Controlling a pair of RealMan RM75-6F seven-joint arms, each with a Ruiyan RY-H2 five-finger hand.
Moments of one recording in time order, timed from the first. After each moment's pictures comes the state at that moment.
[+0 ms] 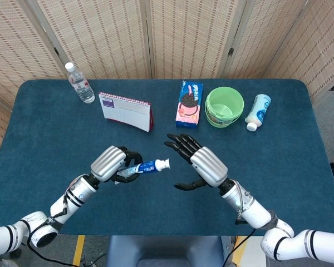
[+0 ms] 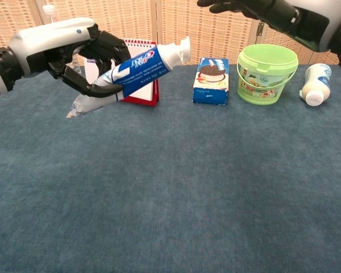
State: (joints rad) left arm -0.79 -1.36 -0.12 -1.59 1.54 1.10 -0.28; right arm 0.69 -1.34 0.18 -1.76 -1.58 1.14 0.23
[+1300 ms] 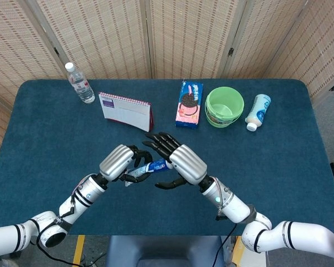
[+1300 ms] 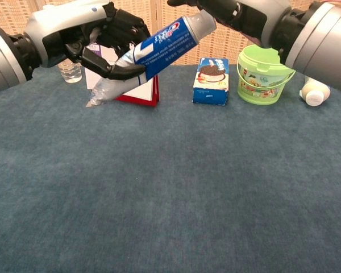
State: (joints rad) left arm -0.81 -1.39 -0.18 -1.63 1.52 1.10 -0.33; right arm 0.79 -1.46 0.23 -1.71 -1.55 1.11 0.18
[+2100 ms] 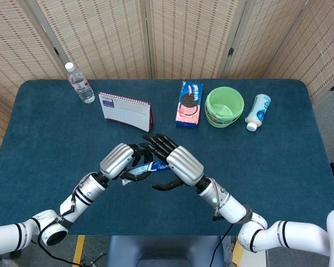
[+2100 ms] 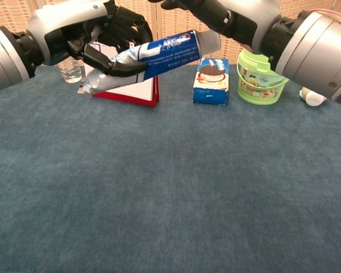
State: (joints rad) left arm -0.81 -1.40 -0.18 -1.62 1.52 1.10 -0.36; right arm 0.80 -1.50 0.22 -1.67 -1.56 1.14 0.20
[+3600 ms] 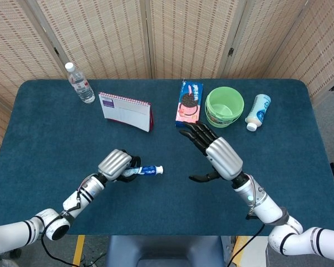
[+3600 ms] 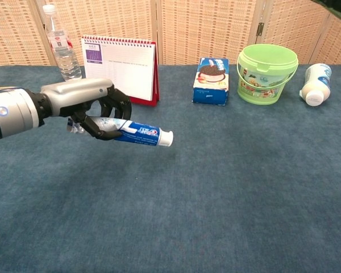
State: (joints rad) left arm -0.82 -1.52 -0.10 -1.37 1.40 0.92 -0.04; right arm 0.66 -1.28 0.16 -1.68 -1.62 1.29 0.23
